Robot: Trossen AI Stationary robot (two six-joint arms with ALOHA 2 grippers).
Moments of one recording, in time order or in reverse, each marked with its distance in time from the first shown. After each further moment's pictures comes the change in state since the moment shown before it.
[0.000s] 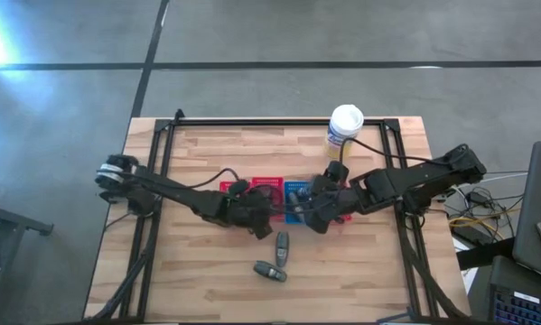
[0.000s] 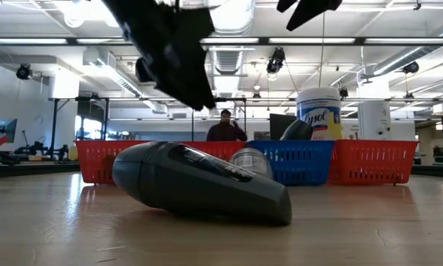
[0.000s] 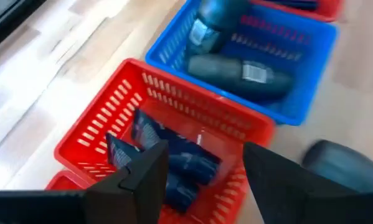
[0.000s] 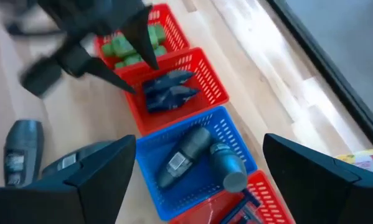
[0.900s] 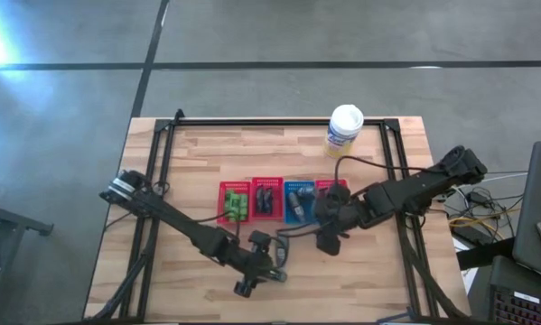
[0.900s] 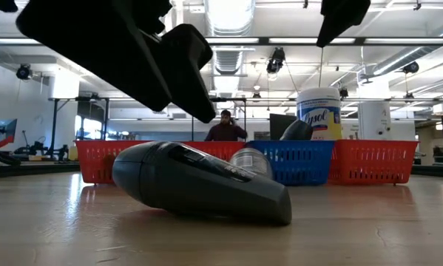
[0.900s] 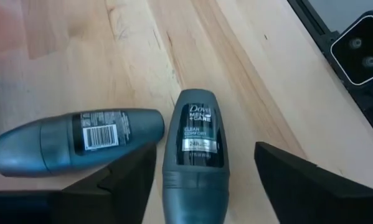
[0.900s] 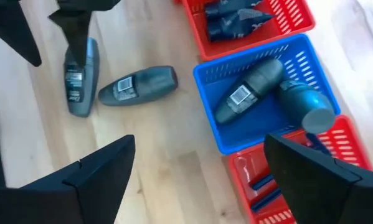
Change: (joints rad) left arm -0.246 0.153 0.052 0.210 0.440 0.460; right arm 0.079 0.000 -0.111 0.006 -0.247 0.082
